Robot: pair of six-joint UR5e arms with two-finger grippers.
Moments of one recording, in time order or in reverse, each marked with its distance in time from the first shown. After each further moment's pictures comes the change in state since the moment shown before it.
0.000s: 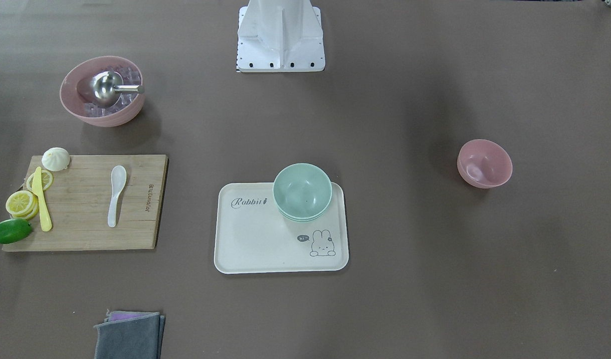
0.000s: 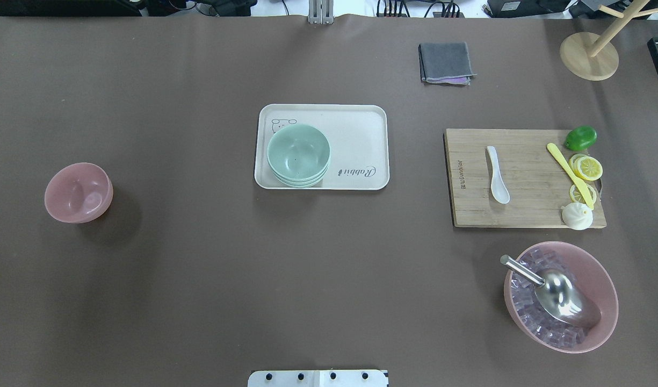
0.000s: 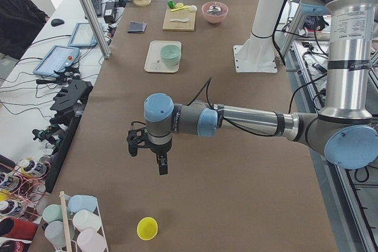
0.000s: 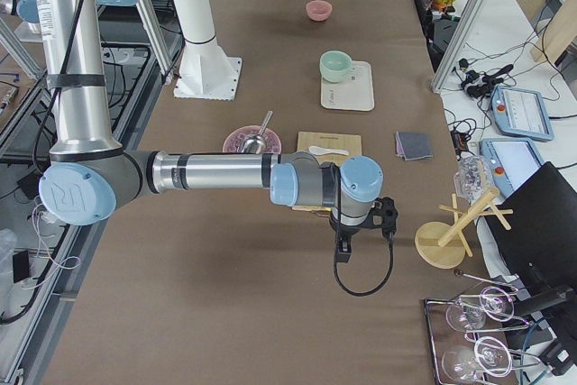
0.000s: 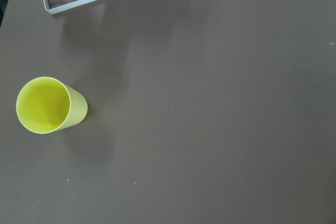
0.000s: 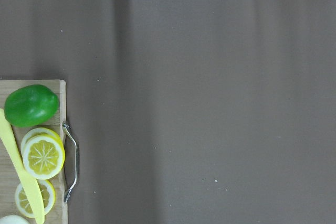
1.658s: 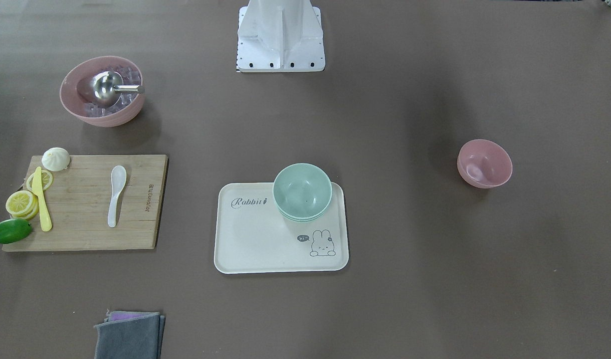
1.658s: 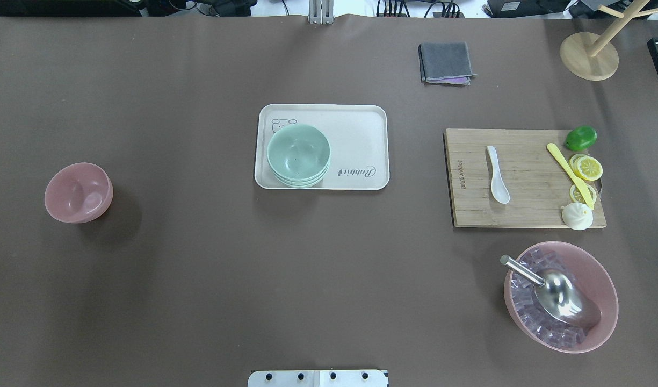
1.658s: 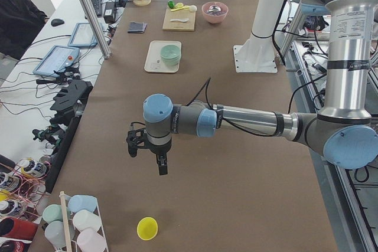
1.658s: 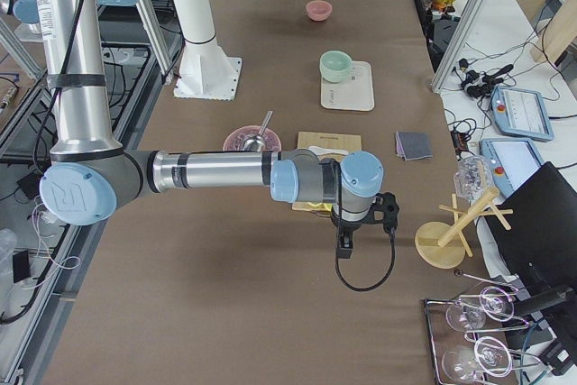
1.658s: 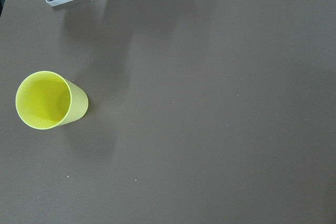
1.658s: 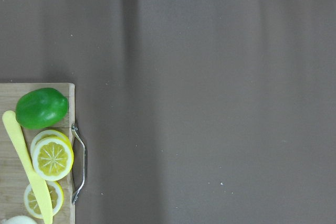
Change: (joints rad) left arm 0.000 -0.006 0.000 0.004 -0.001 0.000; right arm 0.000 0.002 0.015 0.000 0.006 0.005
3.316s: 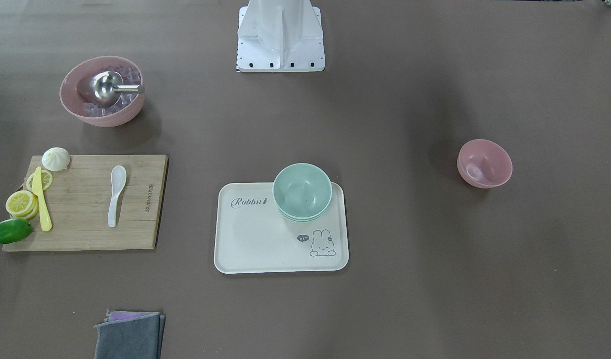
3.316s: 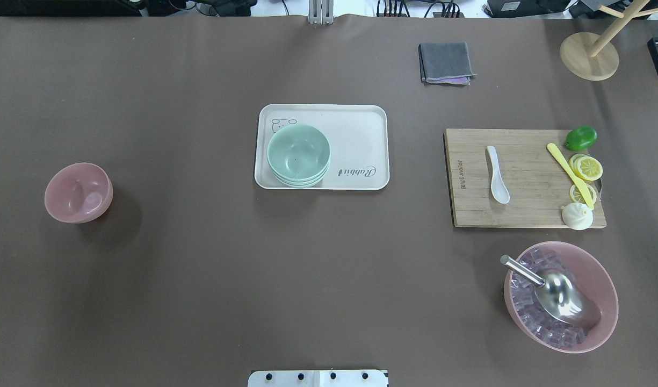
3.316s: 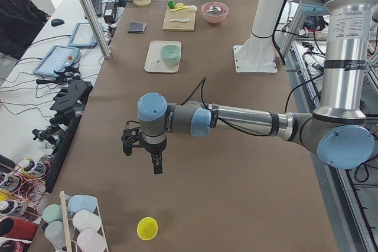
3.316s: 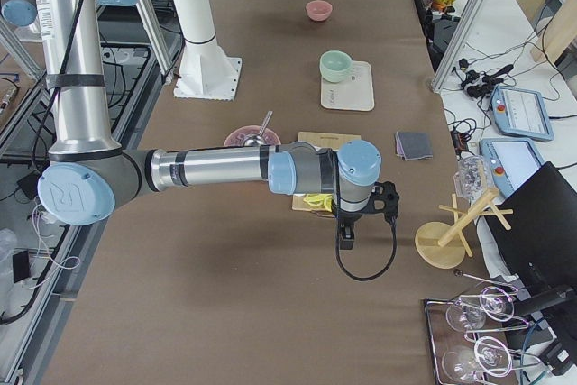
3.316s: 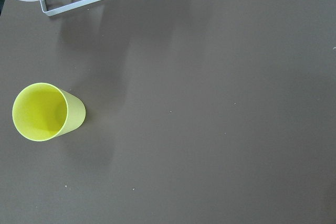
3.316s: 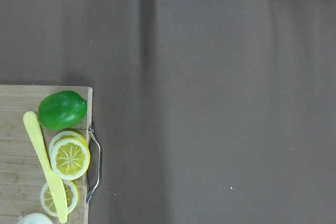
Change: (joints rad) left arm 0.001 -0.045 0.037 0.000 0.001 0.004; right arm 0.001 -0.007 0.046 0.000 0.008 0.001
